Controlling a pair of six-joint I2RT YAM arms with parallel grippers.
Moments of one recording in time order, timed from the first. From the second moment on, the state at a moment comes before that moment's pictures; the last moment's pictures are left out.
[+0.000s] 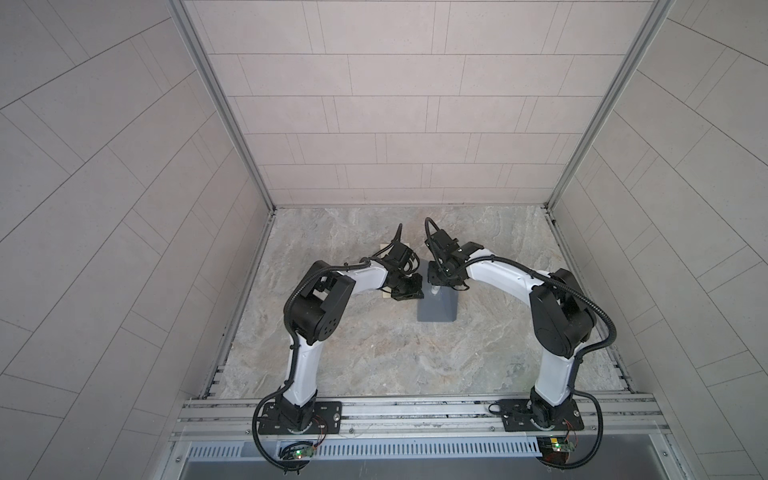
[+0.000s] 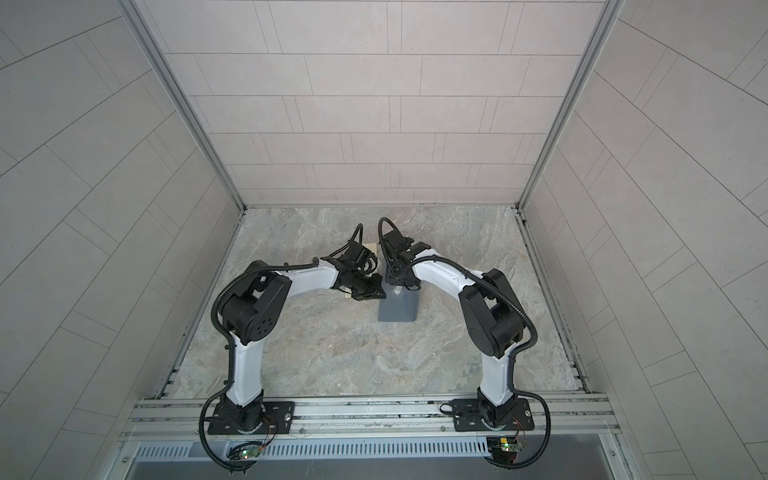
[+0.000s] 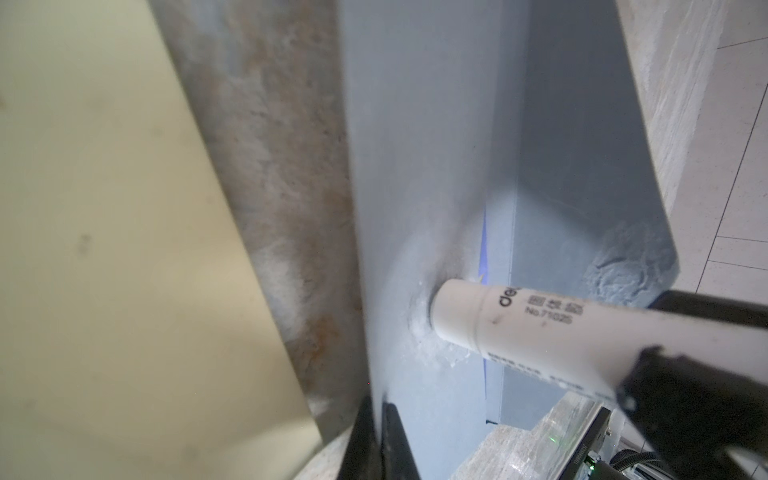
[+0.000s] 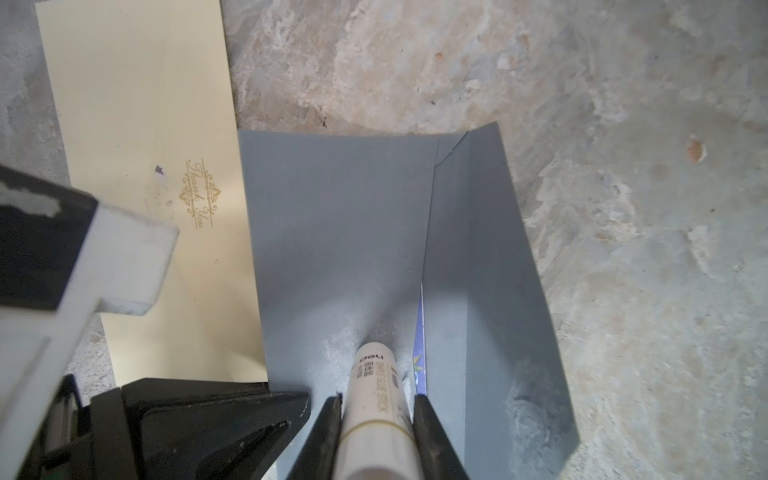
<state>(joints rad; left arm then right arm) -0.59 2.05 1.28 -0.32 0.48 -0.59 0.56 1.87 1.40 -0.70 0.12 0.66</state>
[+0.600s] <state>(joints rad) -0.59 2.05 1.29 -0.33 0.48 -0.58 0.38 1.51 1.10 -0.50 -0.10 0.68</state>
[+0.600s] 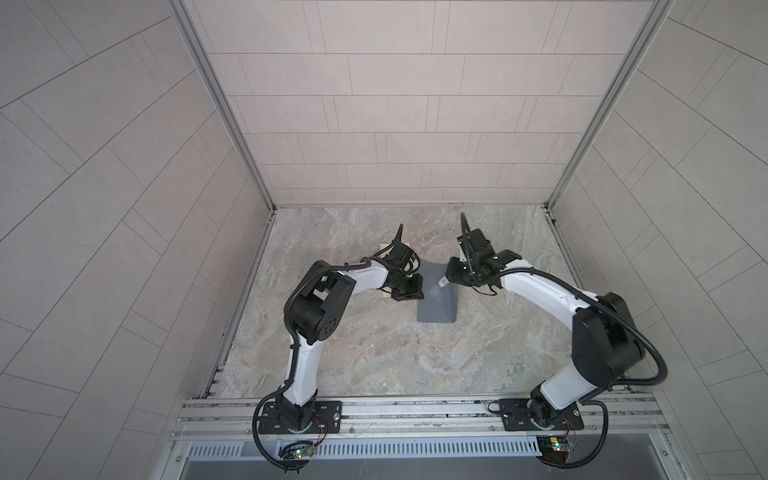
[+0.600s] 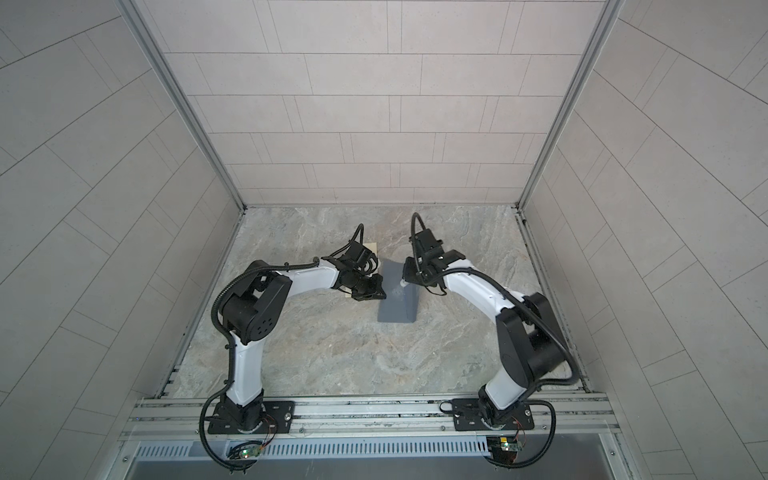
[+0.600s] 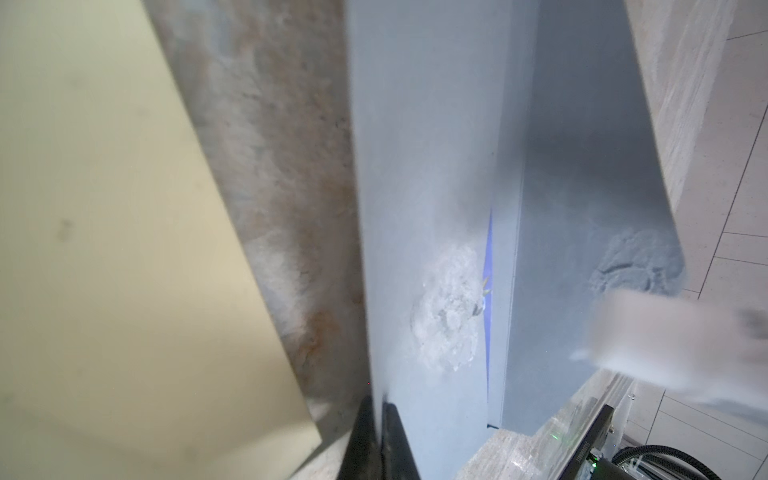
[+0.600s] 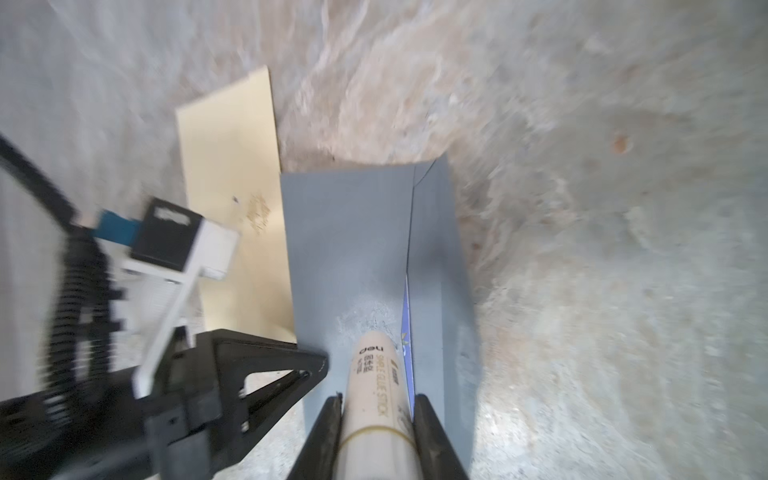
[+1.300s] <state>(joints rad) -0.59 2.05 1.29 -0.33 0.48 -0.58 0.29 1.29 0.50 0.04 -0.13 0.92</state>
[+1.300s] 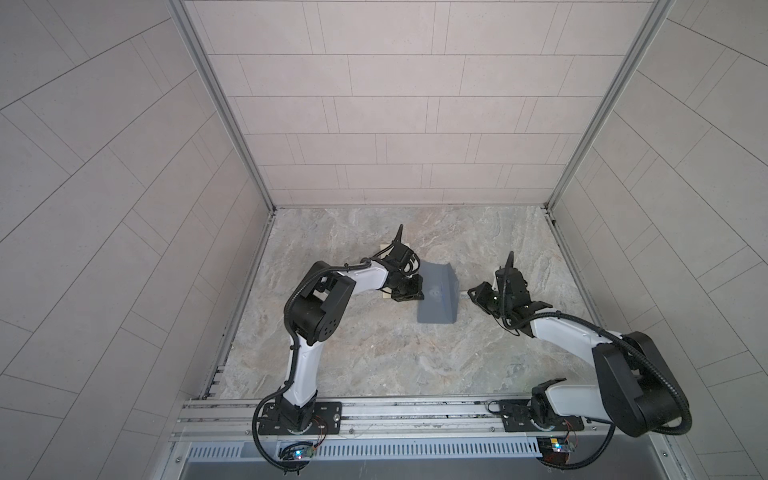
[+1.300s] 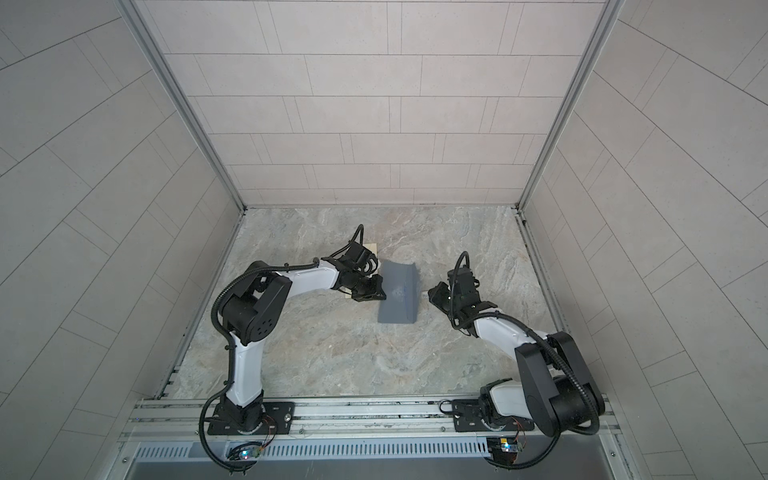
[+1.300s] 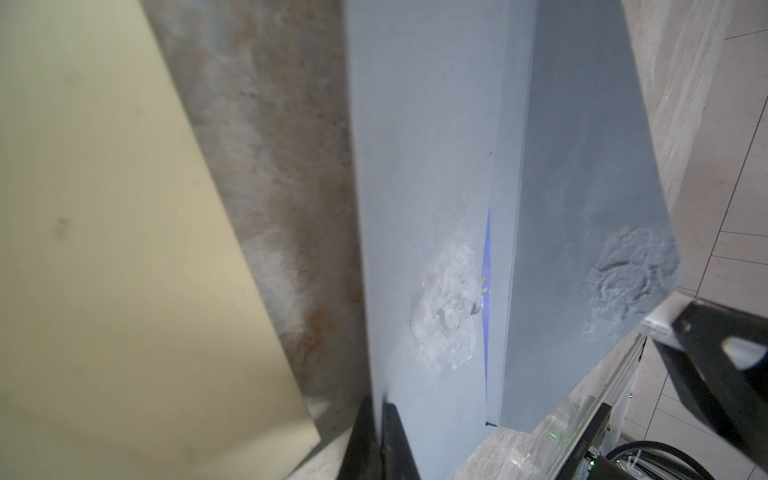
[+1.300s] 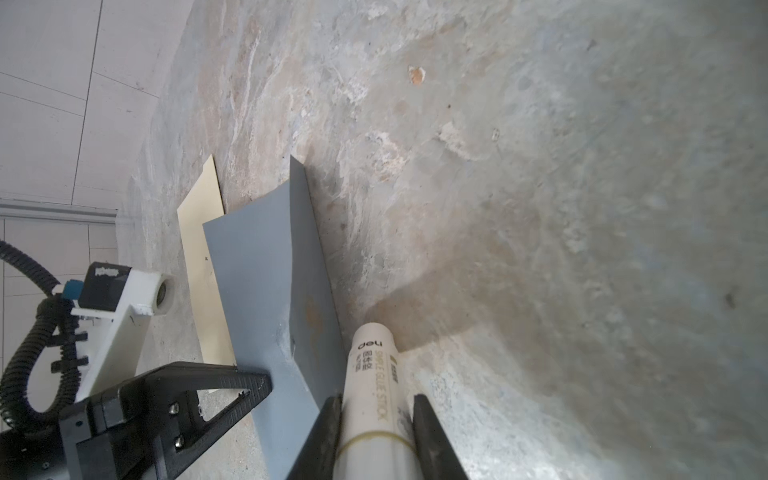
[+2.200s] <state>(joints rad) -0.59 2.05 1.29 -0.34 0.49 -0.59 0.42 1.49 0.80 -0.26 0.03 0.81</state>
